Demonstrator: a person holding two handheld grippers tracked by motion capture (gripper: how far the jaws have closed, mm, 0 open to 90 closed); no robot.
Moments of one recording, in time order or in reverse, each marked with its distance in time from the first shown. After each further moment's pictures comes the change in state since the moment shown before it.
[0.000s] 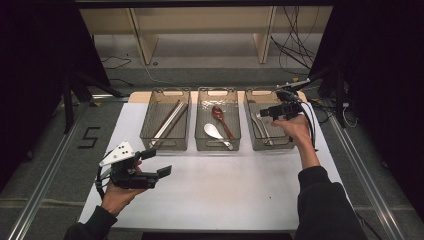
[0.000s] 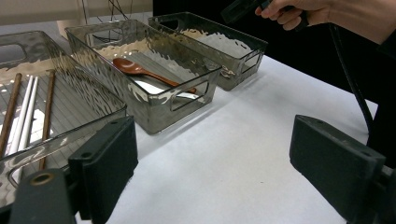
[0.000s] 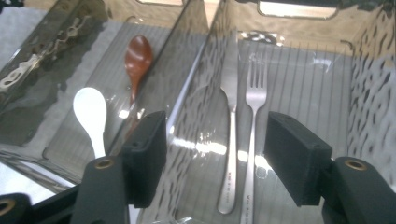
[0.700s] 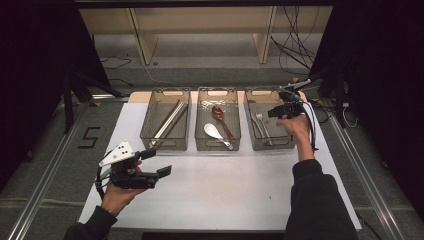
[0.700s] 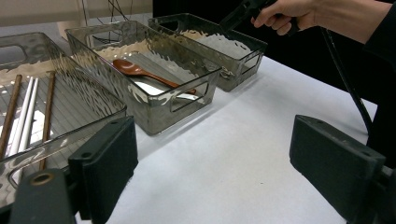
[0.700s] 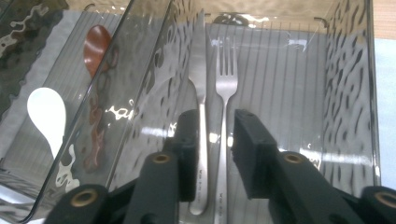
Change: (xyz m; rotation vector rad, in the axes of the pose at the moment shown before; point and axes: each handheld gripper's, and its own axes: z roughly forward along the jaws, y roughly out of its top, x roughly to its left) left arm 0.000 0.000 0.000 -0.003 0.000 0.001; right arm -0.022 0.001 0.017 0.061 -0.060 0.062
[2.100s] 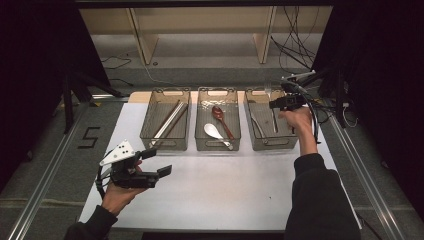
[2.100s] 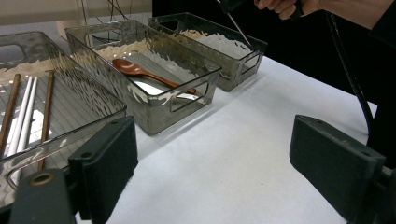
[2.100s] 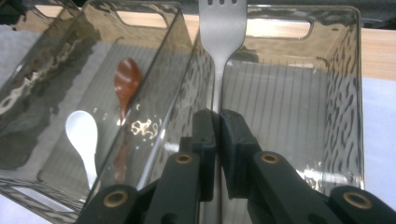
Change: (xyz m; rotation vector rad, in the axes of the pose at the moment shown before) left arm 0.001 0.000 0.001 0.002 -0.003 0.000; right arm 0.006 0.018 -0.022 -0.067 0.037 -0.019
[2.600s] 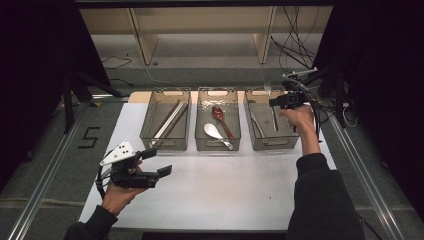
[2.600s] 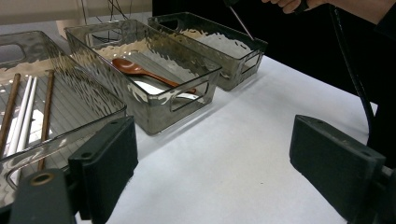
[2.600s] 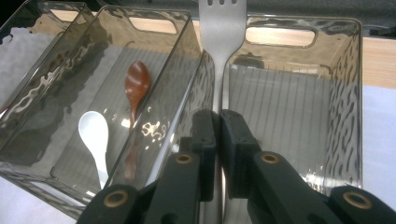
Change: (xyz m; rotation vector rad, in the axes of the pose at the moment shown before) left arm 0.000 0.000 0.001 0.001 0.000 -0.003; right arm 0.003 0.005 -0.010 -0.016 0.028 -0.017
